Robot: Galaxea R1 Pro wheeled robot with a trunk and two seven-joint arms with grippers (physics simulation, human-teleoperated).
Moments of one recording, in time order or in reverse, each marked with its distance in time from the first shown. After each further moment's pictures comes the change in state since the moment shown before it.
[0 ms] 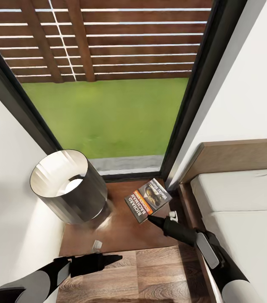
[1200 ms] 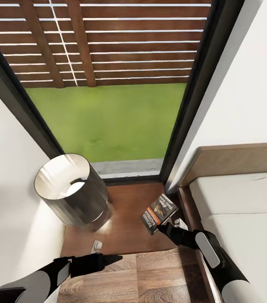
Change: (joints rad) left arm 0.001 -0.001 0.000 0.000 0.000 0.000 0.000; right arm 0.001 0.002 0.001 0.000 -0.086 -0.041 -0.648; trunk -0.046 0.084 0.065
